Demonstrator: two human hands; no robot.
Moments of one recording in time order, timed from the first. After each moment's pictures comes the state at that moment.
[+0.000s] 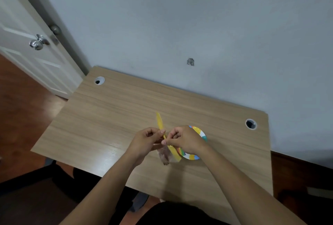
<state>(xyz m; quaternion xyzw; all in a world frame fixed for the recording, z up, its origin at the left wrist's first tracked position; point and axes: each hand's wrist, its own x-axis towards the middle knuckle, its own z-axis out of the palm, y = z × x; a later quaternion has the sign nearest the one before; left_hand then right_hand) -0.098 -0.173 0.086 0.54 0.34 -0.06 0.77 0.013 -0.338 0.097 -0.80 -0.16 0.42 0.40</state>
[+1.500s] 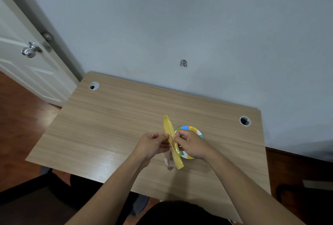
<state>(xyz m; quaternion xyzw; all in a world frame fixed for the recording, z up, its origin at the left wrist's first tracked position) -0.090 -0.200 0.087 0.53 0.36 -0.10 0.76 -0.003 -0.367 0.106 -0.80 -0.15 0.41 0.42</state>
